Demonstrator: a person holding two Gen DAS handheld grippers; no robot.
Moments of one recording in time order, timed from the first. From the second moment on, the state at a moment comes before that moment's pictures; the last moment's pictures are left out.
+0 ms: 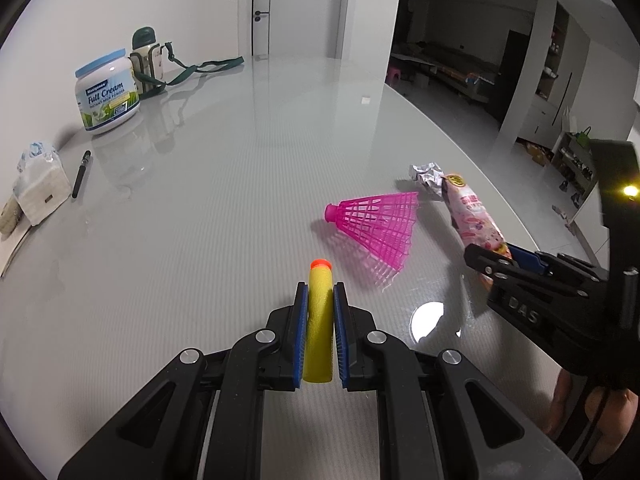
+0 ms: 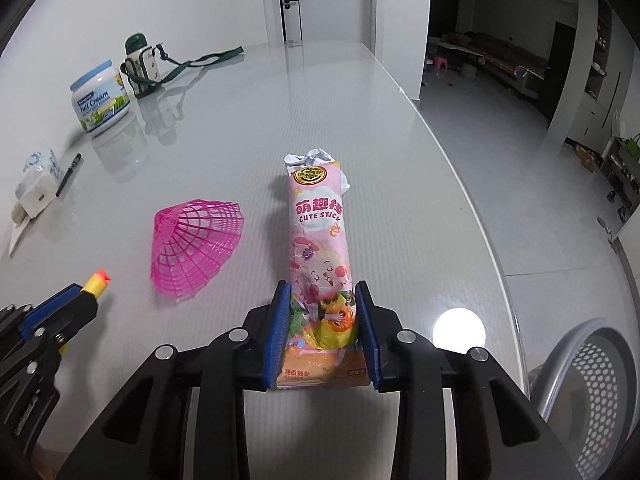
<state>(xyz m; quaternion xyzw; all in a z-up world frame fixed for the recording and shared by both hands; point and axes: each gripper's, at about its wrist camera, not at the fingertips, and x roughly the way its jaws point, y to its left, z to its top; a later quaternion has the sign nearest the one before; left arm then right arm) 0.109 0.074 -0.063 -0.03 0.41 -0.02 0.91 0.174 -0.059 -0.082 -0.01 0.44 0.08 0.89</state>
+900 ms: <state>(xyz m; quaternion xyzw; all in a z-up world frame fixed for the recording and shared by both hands) 0.067 -0.018 -0.030 0.03 0.38 -0.11 0.92 0.031 -0.168 -0.053 0.10 0.39 -0.02 0.92</state>
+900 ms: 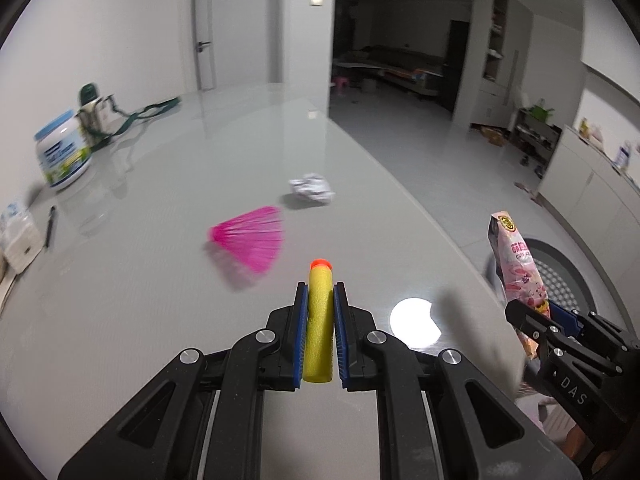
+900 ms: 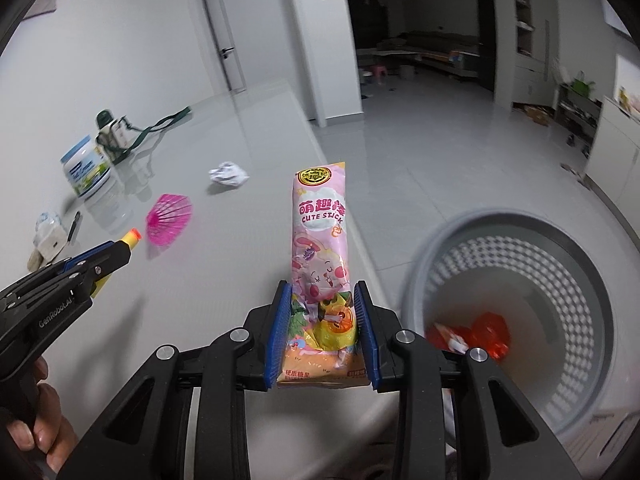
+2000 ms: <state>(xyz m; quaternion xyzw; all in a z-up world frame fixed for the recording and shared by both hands) 0.049 -0.243 -0.070 0.13 0.42 -0.29 0.85 -0.063 -0.340 -0.087 0.18 0.39 -0.15 0.89</state>
